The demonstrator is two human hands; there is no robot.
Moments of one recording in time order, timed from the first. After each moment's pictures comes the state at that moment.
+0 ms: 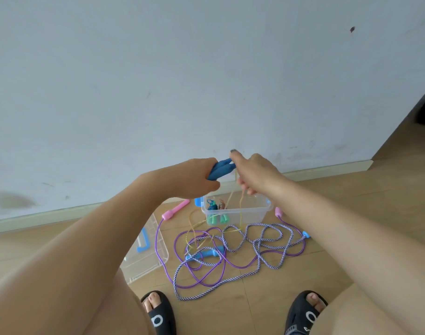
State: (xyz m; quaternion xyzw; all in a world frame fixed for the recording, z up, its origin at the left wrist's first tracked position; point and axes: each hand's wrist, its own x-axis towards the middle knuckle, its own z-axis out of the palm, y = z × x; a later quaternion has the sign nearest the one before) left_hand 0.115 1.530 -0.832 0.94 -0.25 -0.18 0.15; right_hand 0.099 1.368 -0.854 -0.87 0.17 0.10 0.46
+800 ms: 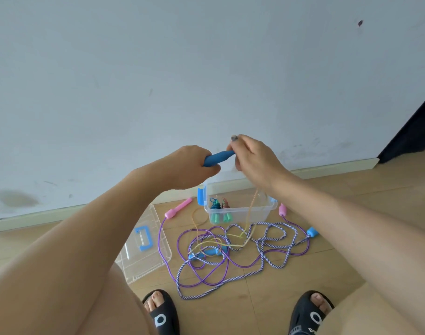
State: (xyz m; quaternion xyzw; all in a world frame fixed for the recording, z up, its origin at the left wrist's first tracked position) left_hand 0.128 1.535 -0.827 0.96 -0.22 -0.11 0.15; right_hand 0.101 1.364 -0.850 -0.87 -0.02 -0.05 0.49
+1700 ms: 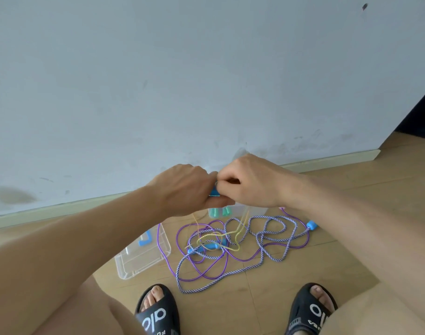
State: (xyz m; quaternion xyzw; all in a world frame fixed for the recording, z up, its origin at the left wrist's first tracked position) left_hand 0.104 1.539 -0.865 0.92 -0.38 0.01 -0.10; right_hand 0.068 1.367 -0.836 -0.94 -0.21 0.08 0.24
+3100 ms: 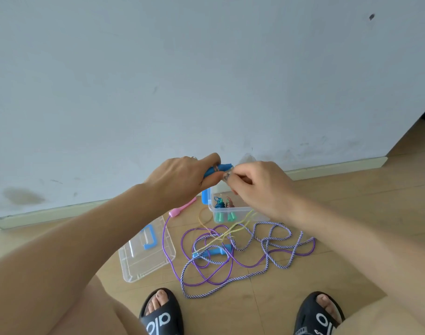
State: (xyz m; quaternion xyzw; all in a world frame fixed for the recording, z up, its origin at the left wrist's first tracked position) left_hand 0.114 1.562 -0.852 0.95 -0.31 0.05 0.03; right_hand 0.059 1.373 -0.851 -0.93 -0.11 -0.02 0.35
